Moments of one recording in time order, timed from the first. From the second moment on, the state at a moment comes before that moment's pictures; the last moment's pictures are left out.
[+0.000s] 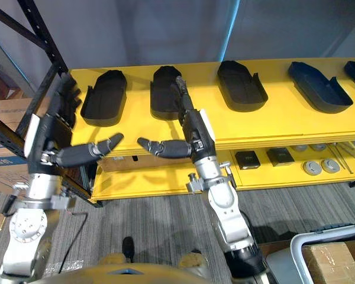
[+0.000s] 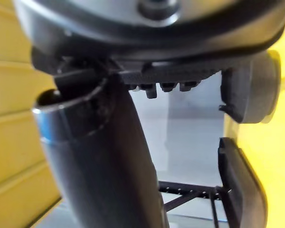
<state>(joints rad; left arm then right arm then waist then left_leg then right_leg) 0.32 0.18 -0.04 -0.49 -0.16 -0.22 0.07 -0.11 -0.26 0.20 -0.12 0.20 -0.16 -0.01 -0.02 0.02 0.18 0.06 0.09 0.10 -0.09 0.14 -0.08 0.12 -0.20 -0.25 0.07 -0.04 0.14</state>
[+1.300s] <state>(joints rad) 0.37 0.12 -0.16 0.31 -0.06 -0.28 0.28 -1.16 -0.52 0.07 0.90 0.32 -0.03 -0.11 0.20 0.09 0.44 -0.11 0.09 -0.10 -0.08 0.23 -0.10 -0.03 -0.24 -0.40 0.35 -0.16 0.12</state>
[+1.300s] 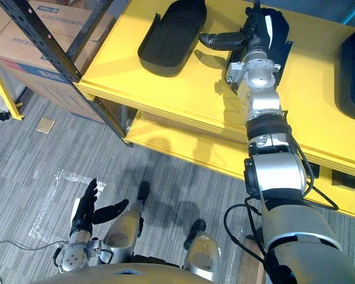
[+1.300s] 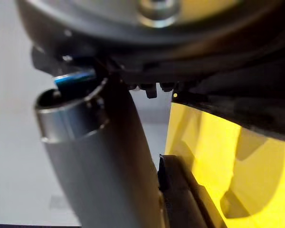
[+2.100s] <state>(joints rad) 0.35 0.12 -0.20 0.33 -0.09 -0.28 0.28 -1.24 -0.54 0.18 0.90 0.27 0.01 -0.05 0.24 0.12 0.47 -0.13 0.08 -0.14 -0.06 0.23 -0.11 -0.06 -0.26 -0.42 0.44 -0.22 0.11</state>
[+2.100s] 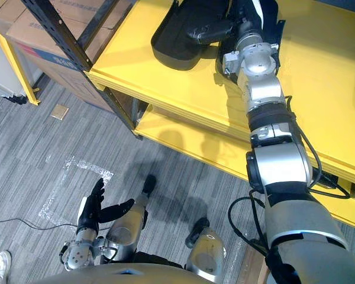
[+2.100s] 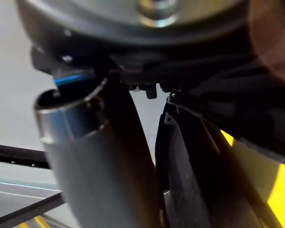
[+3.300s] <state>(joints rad) 0.34 0.12 -0.19 0.36 -0.16 -0.28 0.29 -1.17 -0.58 0.09 0.99 0.29 -0.04 -0.06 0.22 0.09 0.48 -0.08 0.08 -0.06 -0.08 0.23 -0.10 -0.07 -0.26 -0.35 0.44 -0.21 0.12</state>
